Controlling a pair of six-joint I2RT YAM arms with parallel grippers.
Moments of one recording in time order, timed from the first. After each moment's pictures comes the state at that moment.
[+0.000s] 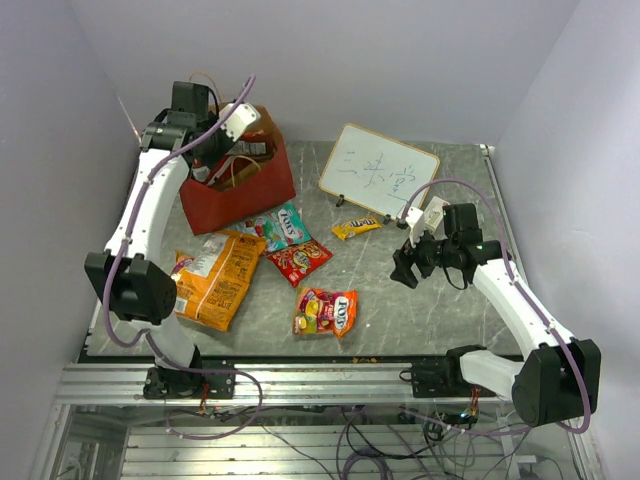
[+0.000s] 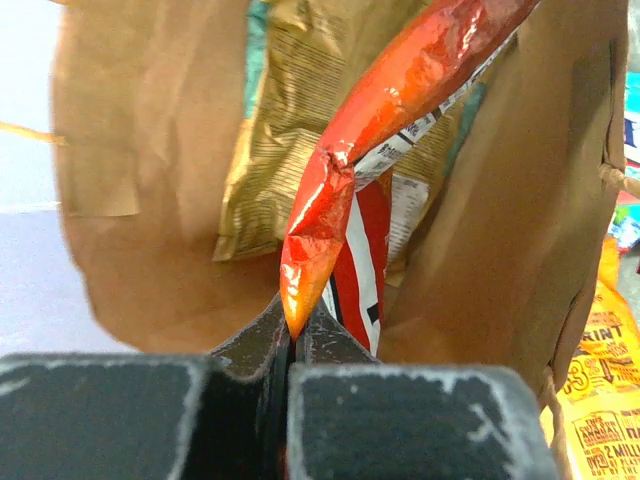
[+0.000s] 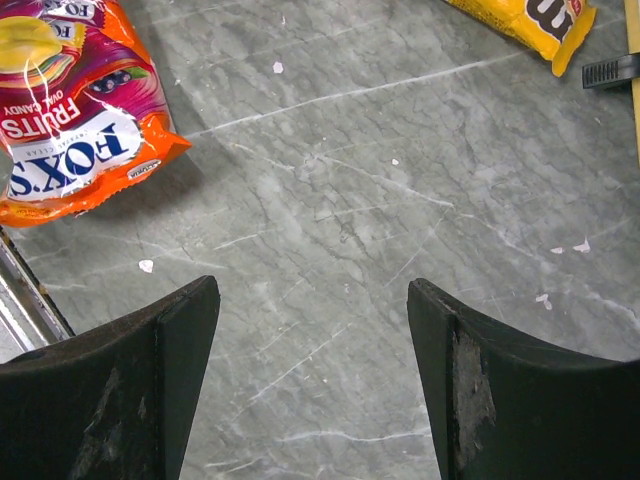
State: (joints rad) left arm -0.17 1.70 1.88 -0.89 0.07 0.71; right arm 0.18 1.13 0.80 -0.60 -0.59 -0.58
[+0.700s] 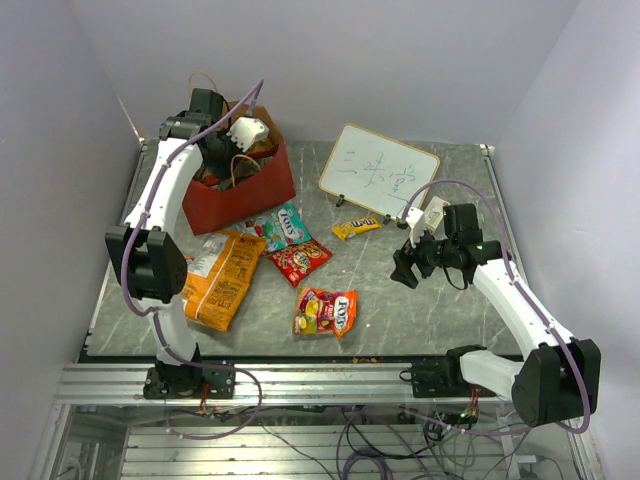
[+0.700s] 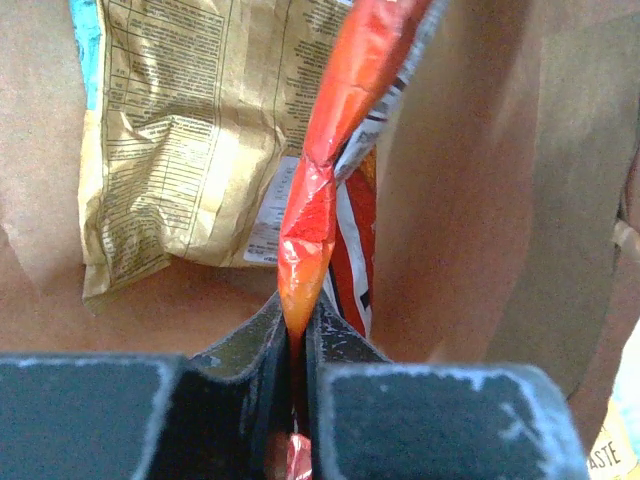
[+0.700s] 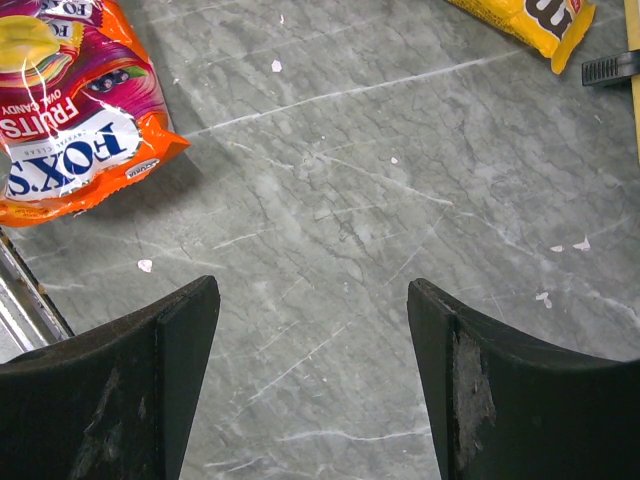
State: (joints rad) left arm -0.17 1.89 1.96 -1.04 0.17 0.66; right arm 0.17 1.13 0.80 -0.60 -0.59 -0.58
